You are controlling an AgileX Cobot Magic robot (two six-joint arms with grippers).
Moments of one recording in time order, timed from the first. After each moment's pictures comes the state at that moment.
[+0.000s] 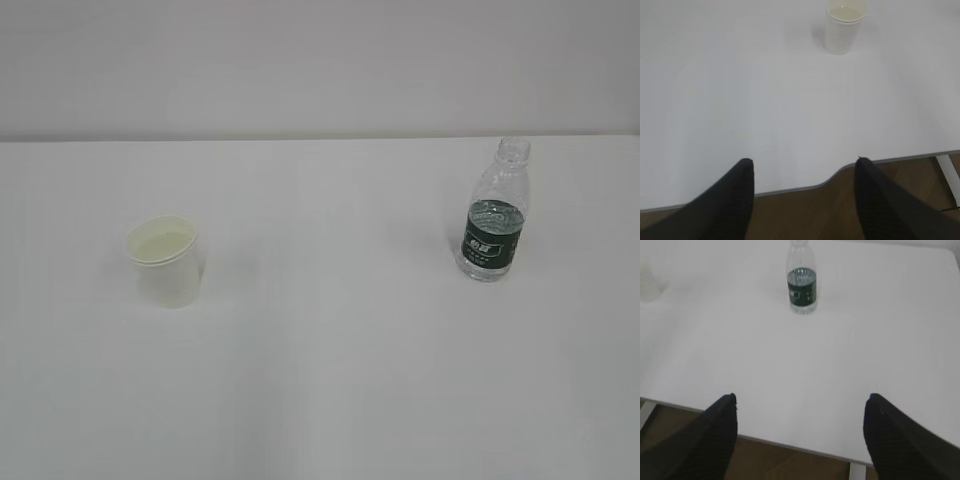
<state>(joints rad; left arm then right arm) -0.05 0.00 -0.59 -0.08 1.27 -0.03 0.30 0.04 -0.65 -0.12 1.28 0.04</state>
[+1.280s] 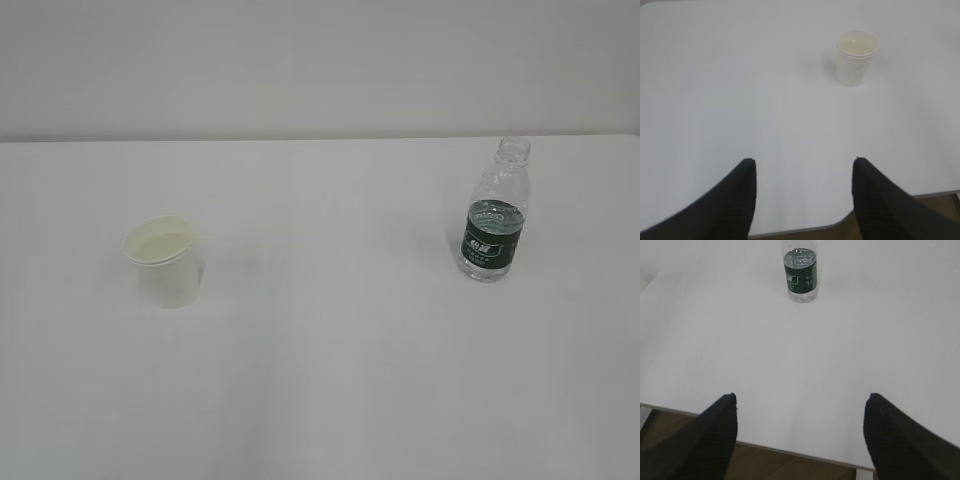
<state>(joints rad) -0.05 0.00 -0.53 -0.04 1.11 -0.03 0.30 0.02 -0.50 -0.12 1.15 0.08</state>
